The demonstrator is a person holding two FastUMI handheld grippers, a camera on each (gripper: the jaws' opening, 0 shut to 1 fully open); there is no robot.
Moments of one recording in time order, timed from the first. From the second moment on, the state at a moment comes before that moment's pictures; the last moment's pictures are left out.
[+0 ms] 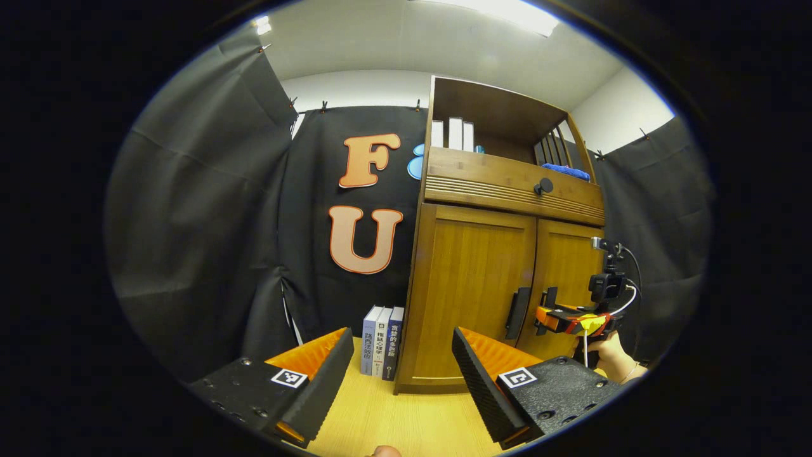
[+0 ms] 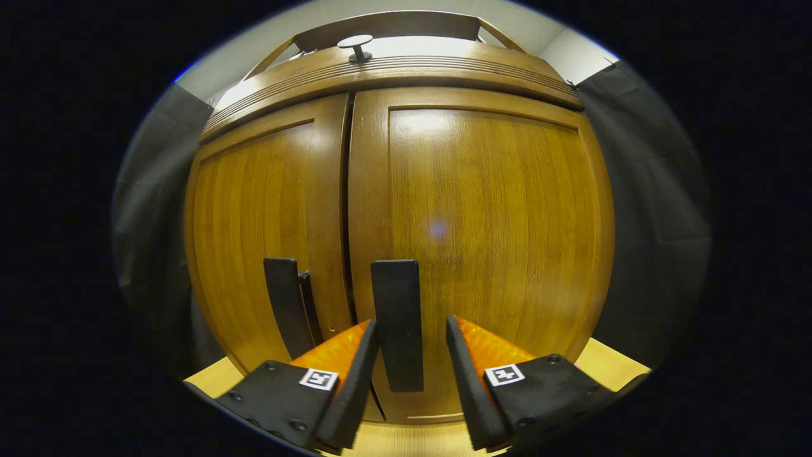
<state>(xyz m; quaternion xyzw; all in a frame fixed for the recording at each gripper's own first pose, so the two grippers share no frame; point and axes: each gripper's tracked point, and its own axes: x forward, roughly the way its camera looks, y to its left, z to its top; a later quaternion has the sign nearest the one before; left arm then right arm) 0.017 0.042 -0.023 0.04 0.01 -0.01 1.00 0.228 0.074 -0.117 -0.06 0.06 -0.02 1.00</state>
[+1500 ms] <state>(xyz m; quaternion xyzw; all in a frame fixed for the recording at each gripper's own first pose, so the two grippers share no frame) -0.024 0.037 -0.018 0.05 0.02 0.02 1.00 0.125 0.046 -0.115 -0.04 0.07 0.02 1.00</state>
